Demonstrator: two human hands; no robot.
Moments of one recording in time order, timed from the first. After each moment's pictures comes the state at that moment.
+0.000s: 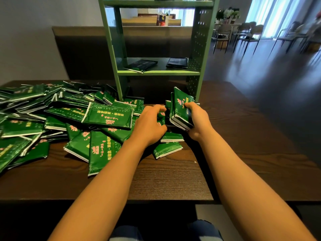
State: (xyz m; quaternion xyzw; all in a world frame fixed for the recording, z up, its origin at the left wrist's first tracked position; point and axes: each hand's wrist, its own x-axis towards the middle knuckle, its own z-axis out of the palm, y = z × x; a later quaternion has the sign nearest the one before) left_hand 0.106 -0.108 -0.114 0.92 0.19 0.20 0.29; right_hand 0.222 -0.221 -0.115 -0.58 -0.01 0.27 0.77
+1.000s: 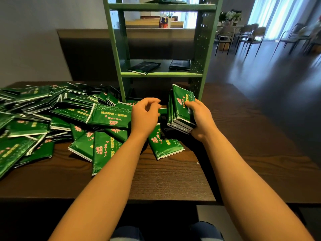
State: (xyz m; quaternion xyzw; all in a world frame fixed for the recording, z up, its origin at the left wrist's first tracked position) left_hand 0.116 -0.102 -0.108 0.72 0.21 0.38 0.55; right_hand 0.228 -0.226 -0.115 -0.56 -0.14 0.25 0.77
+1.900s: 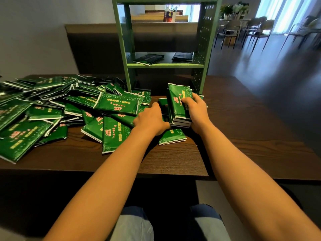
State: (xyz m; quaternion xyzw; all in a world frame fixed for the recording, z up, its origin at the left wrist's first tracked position) left_hand 0.079 -0.139 -0.094 0.92 0.34 0.03 0.16; right_hand 0.207 -0.225 -0.133 -0.62 -0.16 0.17 0.74
